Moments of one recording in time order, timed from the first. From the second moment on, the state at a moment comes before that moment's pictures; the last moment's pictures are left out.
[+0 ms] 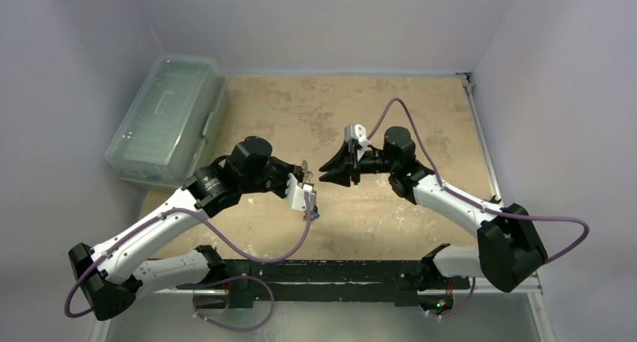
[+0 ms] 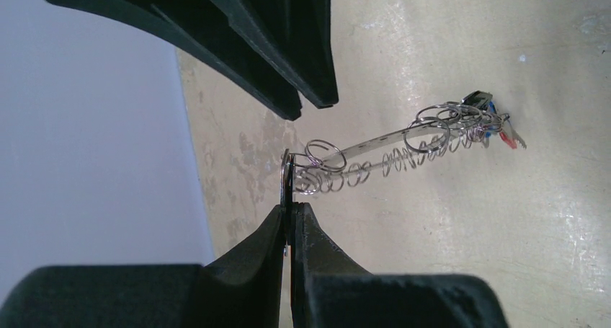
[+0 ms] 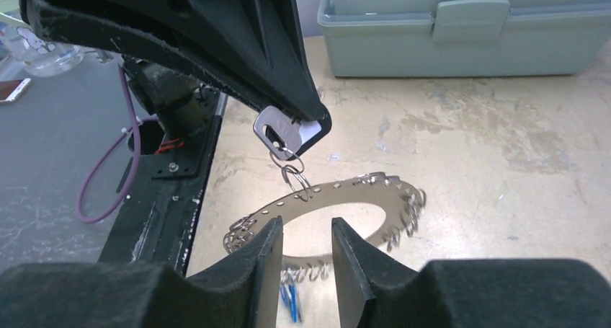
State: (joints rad) left arm -0.82 1.02 1.02 -0.59 0.25 1.14; right arm 0.55 1.29 0.71 0.47 -0.99 0.01
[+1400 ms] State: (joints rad) left arm -0.85 1.04 1.06 -0.66 0.27 1.19; right arm 0.65 1.29 0.76 0.32 -0.93 -0.17
